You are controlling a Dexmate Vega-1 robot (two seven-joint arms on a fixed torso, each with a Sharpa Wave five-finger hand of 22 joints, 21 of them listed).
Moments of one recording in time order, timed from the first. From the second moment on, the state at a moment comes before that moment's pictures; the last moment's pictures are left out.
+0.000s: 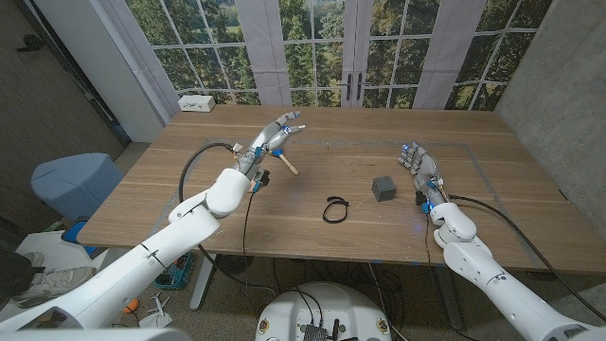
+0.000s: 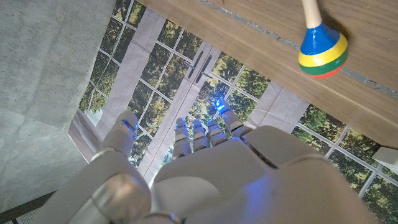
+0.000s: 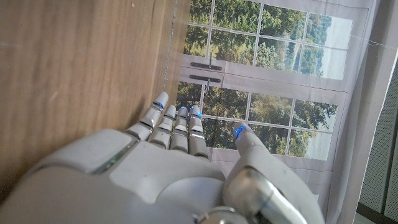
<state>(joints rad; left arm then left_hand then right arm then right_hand) 0.98 0.72 0.48 -1.91 0.06 -0.01 0.28 0.17 0.08 0.65 -0.16 0.18 0.15 -0.05 0.18 0.17 0.04 -0.06 0.20 0.17 -0.04 -0.03 0.19 0.17 -0.11 0.01 0.74 0.17 -1.02 -0.47 -0.31 -1.27 0.70 0.47 0.00 0.32 0.16 0.48 -0.01 0.18 0.36 0.07 0.19 0.18 0.27 0.05 0.20 0.26 0.12 -0.02 0.26 0.45 0.09 -0.03 0.72 0.16</state>
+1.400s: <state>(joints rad) 0.98 0.76 0.64 -2.20 0.44 0.39 0.20 0.32 0.00 0.66 -0.19 0.18 0.32 -0.06 0.22 0.18 0.22 -0.13 0.24 0.19 0.15 -0.04 0.21 0.17 -0.05 0.08 0.65 0.17 -1.14 -0.45 -0.25 -1.27 0.76 0.60 0.06 0.31 0.17 0.48 -0.02 0.18 0.38 0.08 0.19 0.18 0.28 0.05 0.21 0.25 0.13 -0.01 0.26 0.45 0.11 -0.03 0.69 0.16</state>
